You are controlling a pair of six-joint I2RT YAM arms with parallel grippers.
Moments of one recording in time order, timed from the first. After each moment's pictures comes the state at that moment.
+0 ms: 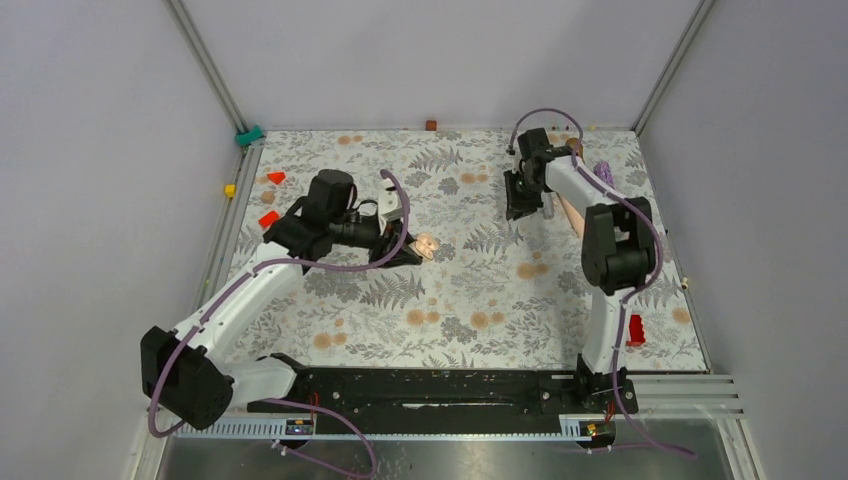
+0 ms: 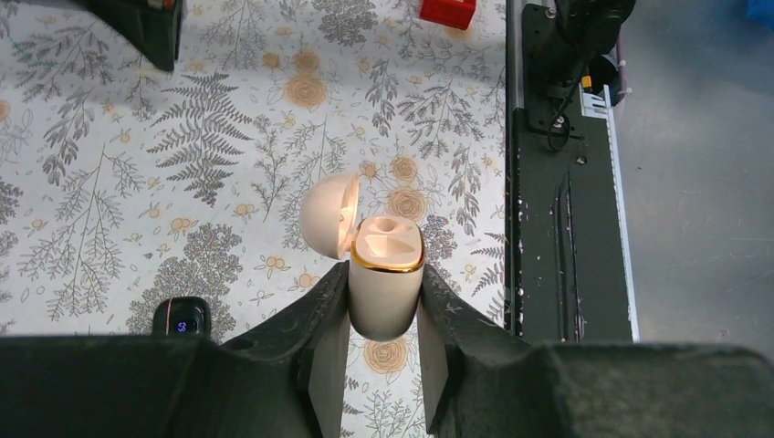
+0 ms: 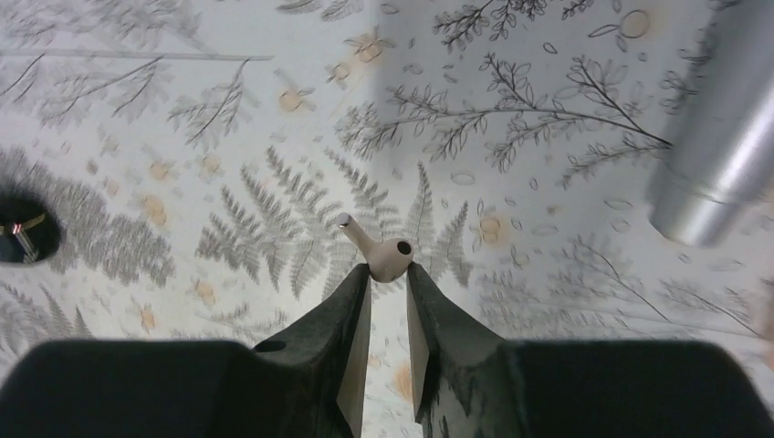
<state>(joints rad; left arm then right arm) -0.49 1.21 1.06 -0.46 0.96 0.37 0.22 2.11 1.65 -0.80 -0.16 0.18</state>
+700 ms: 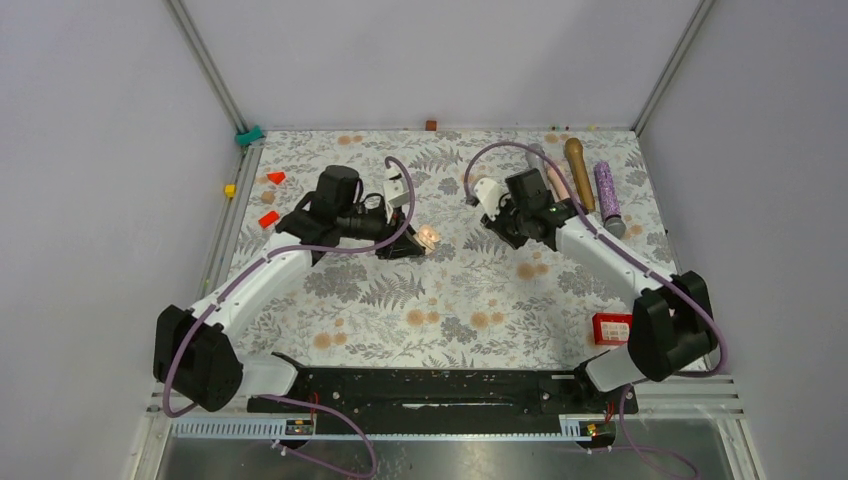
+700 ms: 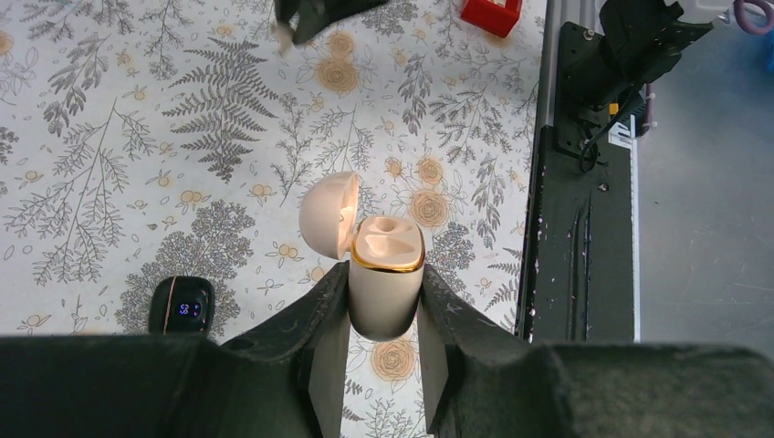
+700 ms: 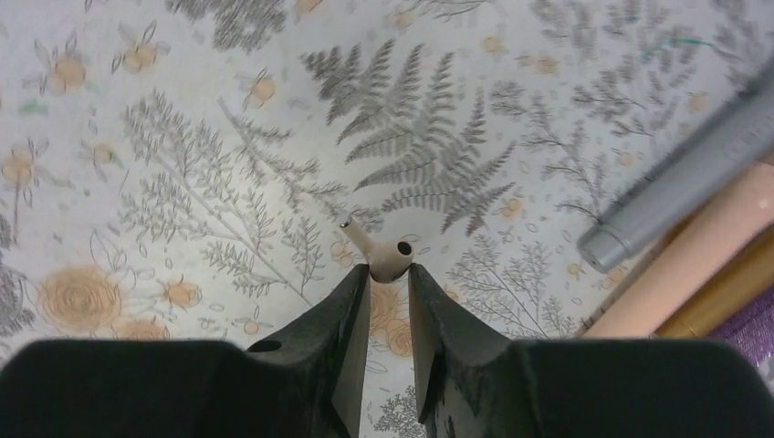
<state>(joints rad) -0.47 1.31 1.05 -0.34 0.90 0.23 0.44 1.46 1.11 -0.54 -0.09 -0.50</state>
